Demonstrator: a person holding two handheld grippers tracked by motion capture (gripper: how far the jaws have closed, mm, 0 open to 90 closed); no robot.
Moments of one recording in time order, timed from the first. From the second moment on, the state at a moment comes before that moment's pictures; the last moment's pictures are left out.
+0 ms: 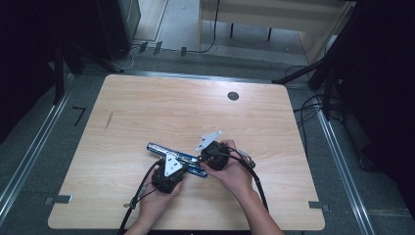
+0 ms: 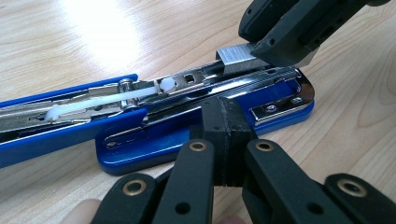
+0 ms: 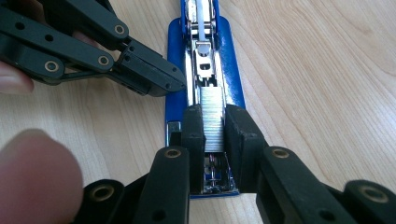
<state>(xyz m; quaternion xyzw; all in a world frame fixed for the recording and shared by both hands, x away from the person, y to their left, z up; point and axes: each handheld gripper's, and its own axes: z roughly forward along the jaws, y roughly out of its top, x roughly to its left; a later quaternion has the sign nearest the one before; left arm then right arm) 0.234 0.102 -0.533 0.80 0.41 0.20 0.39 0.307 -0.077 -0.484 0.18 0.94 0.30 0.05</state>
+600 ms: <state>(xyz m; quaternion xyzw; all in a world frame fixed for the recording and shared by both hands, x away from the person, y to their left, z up) 0.234 0.102 -0.533 0.80 0.40 0.20 0.39 0.311 -0.075 -0.482 0.18 0.94 0.29 0.04</state>
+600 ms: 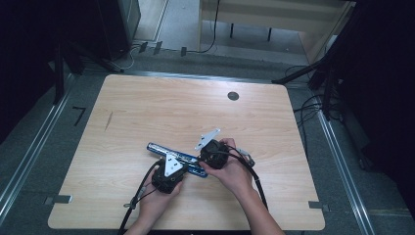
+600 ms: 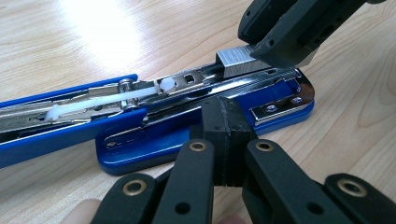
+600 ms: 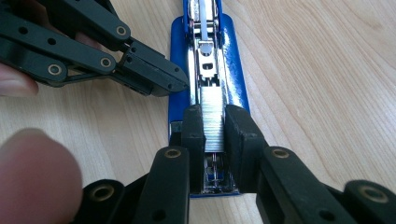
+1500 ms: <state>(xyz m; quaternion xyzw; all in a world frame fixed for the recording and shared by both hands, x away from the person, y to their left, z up) 0.234 0.102 -0.533 0.80 0.40 0.20 0.39 0.312 -0.075 -0.480 0.18 0.94 0.28 0.03</state>
